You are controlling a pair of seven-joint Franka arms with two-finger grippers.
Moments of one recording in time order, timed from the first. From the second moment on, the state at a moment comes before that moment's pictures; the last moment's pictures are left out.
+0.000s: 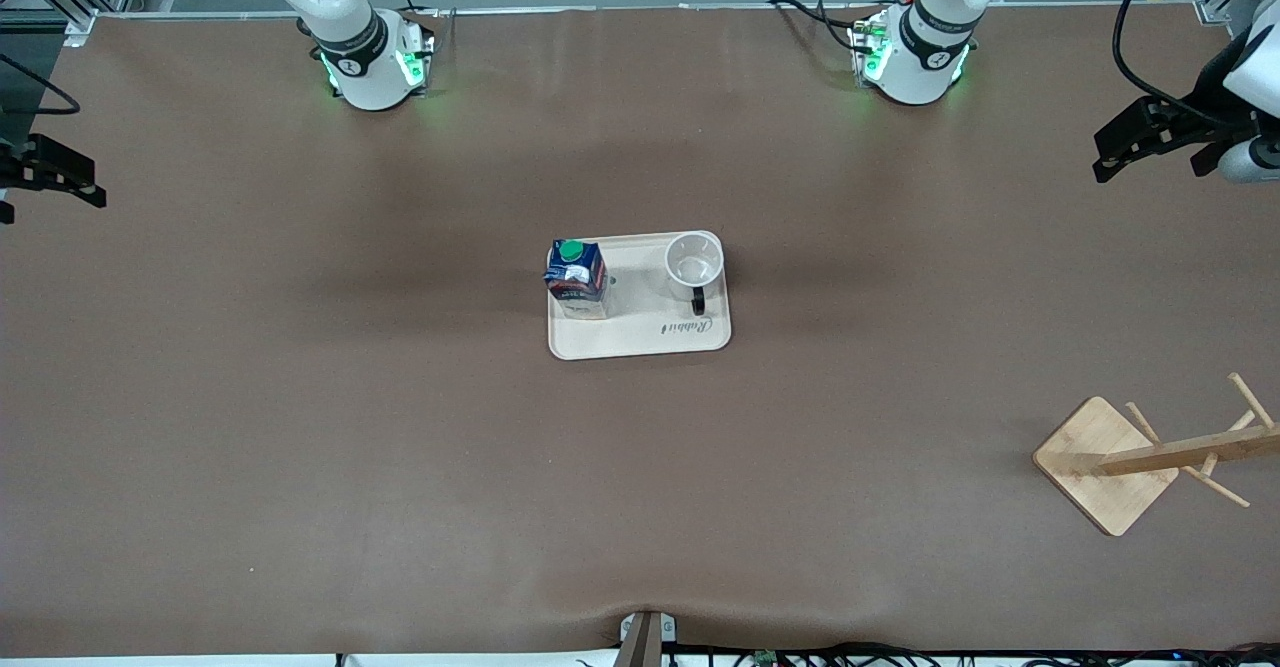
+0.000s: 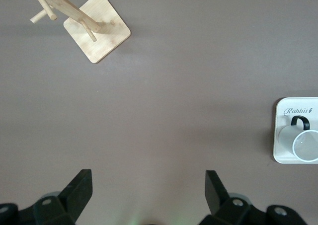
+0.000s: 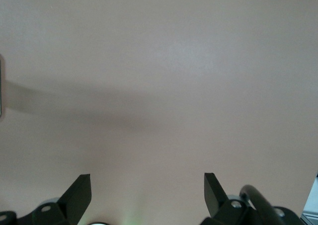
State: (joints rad) left arm 0.04 -0.07 -0.12 -1.56 0.03 1.49 -0.11; right arm -0.13 -0.03 -0.02 -1.61 -0.04 1.54 -0.37
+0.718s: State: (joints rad) left arm 0.03 -0.03 -0.16 -1.56 0.03 1.49 -0.12; right arm -0.10 -0.03 -0.02 -1.59 -0.04 1.54 -0.37
